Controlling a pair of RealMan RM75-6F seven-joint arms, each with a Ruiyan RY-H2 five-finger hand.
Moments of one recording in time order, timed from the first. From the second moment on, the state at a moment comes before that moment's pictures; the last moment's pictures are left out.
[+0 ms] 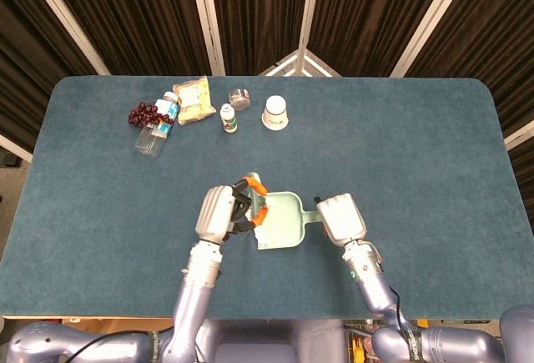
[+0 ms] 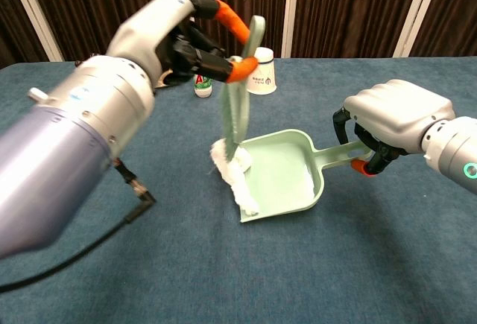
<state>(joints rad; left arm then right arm) -0.65 -2.01 -0.39 -1.72 1.17 1.38 0.32 0.64 -1.63 0.12 -1.62 -1.05 1.22 -0.90</state>
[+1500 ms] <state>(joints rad) -0.57 -1.83 -0.27 -1.67 1.13 1.31 0.33 0.69 -1.66 0.11 -1.59 -0.93 1.21 -1.02</state>
